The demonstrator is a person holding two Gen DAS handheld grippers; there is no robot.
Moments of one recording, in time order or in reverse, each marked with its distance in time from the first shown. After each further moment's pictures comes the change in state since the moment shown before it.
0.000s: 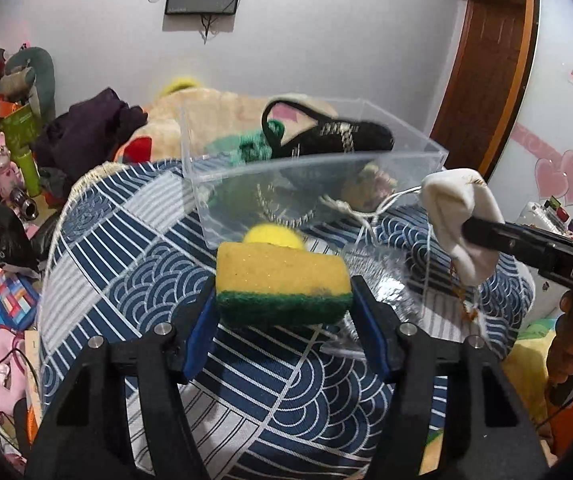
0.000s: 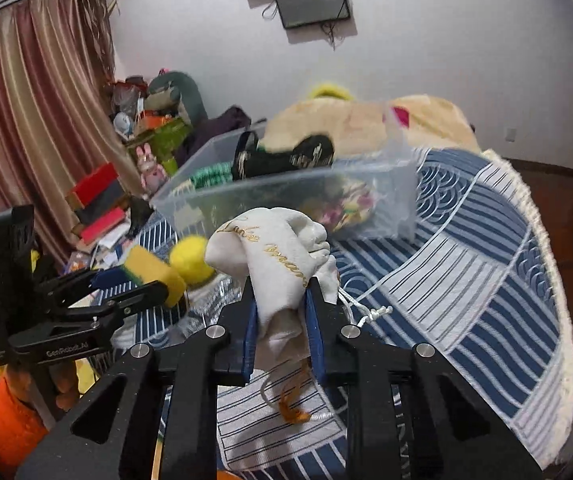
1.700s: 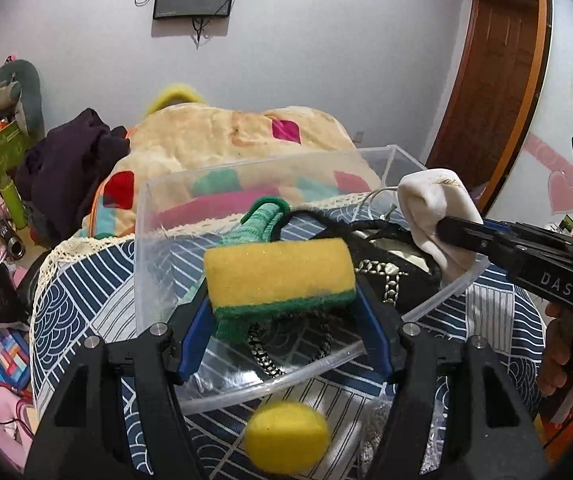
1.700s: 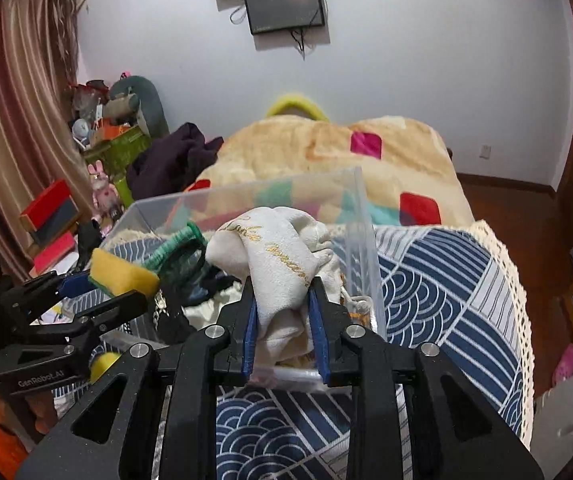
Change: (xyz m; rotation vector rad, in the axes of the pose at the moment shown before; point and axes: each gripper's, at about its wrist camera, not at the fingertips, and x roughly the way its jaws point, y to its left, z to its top) left arm 0.082 0.004 0.095 0.015 0.014 0.008; right arm 0.065 -0.024 0.078 -0.003 0.030 -0.140
